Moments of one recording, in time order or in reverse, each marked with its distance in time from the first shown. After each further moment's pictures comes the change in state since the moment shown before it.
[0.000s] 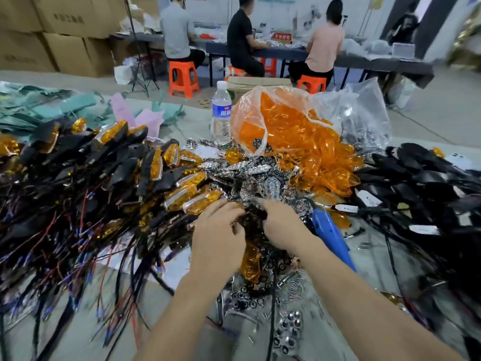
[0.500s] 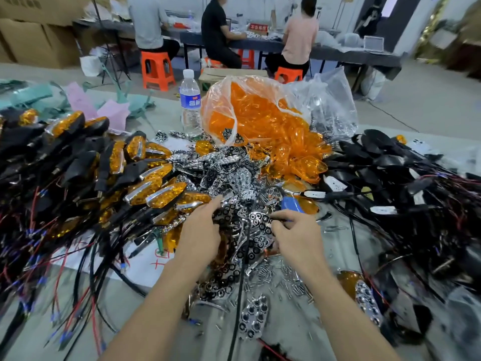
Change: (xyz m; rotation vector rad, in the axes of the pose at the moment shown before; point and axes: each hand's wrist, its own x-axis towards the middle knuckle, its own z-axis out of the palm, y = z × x) left_hand 0.006 -0.016 0.055 -0.066 -0.243 -0.074; right_hand -0.089 0.054 0.006 0.686 0.432 0.258
